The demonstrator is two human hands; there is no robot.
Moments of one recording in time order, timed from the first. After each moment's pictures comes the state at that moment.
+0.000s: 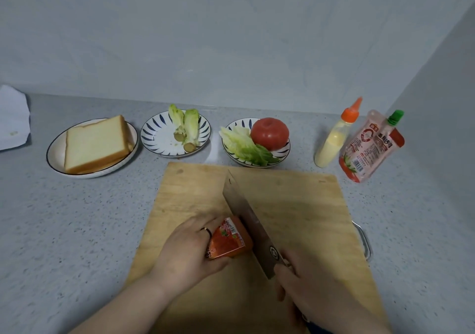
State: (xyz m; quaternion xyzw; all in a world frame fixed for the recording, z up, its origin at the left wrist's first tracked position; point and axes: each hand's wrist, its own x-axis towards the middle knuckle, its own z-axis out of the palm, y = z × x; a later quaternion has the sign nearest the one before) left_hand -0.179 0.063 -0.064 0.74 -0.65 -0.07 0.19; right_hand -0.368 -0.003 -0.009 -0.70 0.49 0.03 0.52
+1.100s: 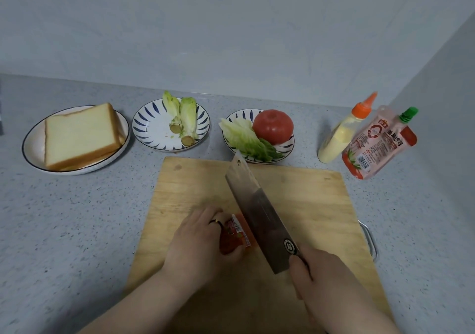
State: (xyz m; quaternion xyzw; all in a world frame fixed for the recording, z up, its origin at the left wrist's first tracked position) left_hand -0.179 0.045 -0.054 0.77 -0.61 -0.10 0.18; right_hand -0.343 -0.003 0.017 -0.78 0.53 0.09 0.32
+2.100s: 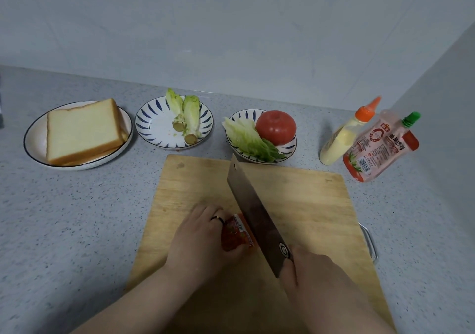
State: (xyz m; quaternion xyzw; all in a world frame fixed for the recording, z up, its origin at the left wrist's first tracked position) left_hand -0.172 0.044 -0.066 0.77 -0.60 -0.12 0.18; right_hand -0.323 0.007 0.026 -0.81 0.51 0.15 0.23
